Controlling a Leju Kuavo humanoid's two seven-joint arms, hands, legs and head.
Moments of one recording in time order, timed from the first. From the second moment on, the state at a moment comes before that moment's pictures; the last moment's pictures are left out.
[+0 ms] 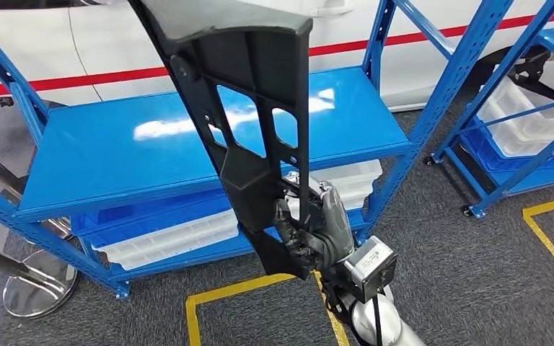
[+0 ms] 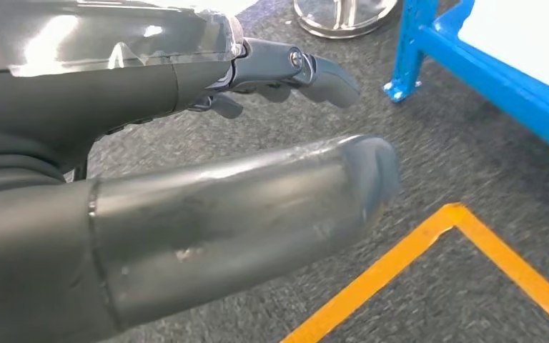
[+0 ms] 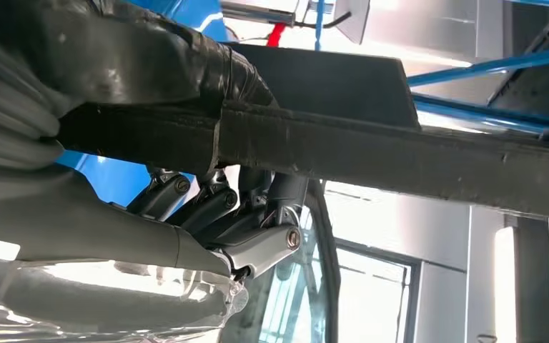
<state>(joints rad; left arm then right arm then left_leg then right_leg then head) 0.02 -0.14 0.23 -0.52 -0.85 0.49 -0.29 -0.20 -0.04 0.56 -1.96 -0.02 -0.22 -0.21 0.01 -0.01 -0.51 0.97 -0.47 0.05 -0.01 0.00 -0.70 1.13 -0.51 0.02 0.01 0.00</state>
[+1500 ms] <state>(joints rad) 0.01 -0.05 0.52 -0.32 -0.88 0.26 -0.31 0.51 0.17 -0.01 -1.99 0.13 -0.09 -0.39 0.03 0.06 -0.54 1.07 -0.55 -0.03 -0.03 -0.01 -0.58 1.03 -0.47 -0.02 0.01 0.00</state>
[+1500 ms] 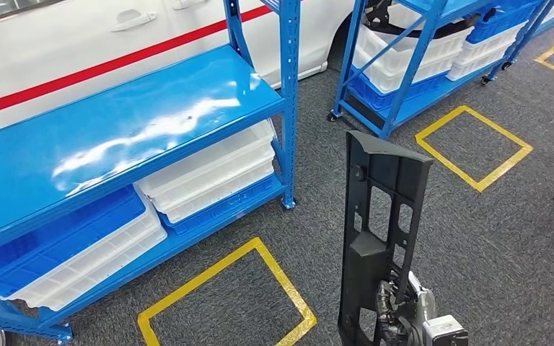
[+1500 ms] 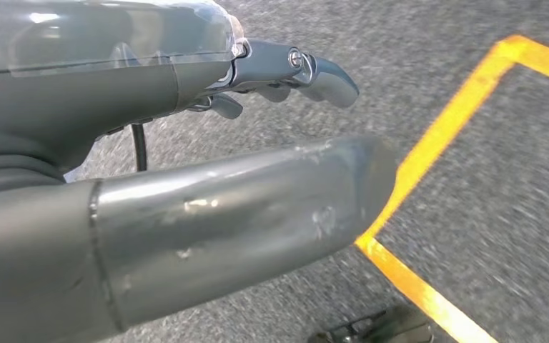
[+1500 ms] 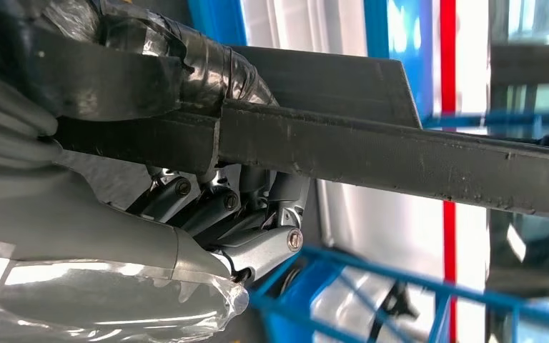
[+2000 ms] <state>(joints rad) -0.15 -0.07 0.60 -0.25 -0.86 0.19 -0.24 0.38 -0.06 0.27 -1.91 -0.09 -0.24 -0.54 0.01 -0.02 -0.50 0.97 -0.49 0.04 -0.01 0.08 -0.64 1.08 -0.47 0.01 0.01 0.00</state>
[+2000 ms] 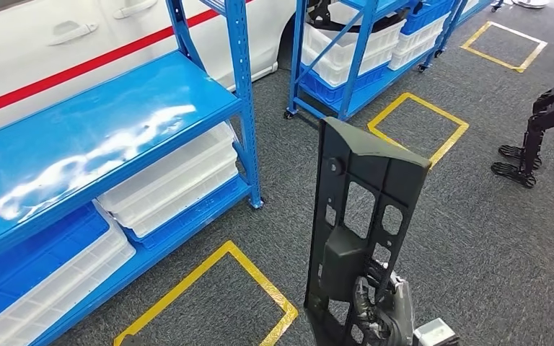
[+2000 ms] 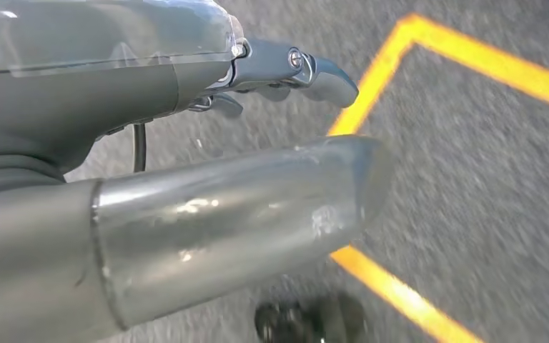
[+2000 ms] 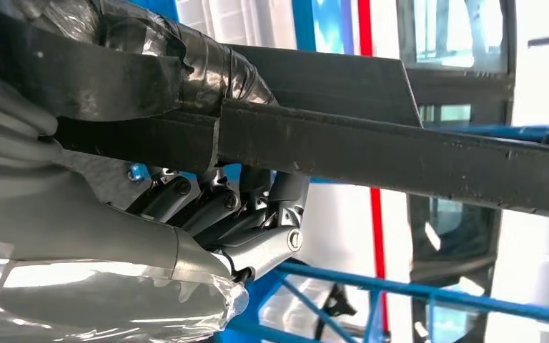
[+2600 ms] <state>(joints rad) -0.02 -0.11 0.70 -0.44 -0.93 -0.01 -0.52 0.43 0.01 0.18 -1.96 -0.03 -0.15 -0.57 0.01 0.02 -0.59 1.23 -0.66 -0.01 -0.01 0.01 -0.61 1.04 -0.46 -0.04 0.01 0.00</state>
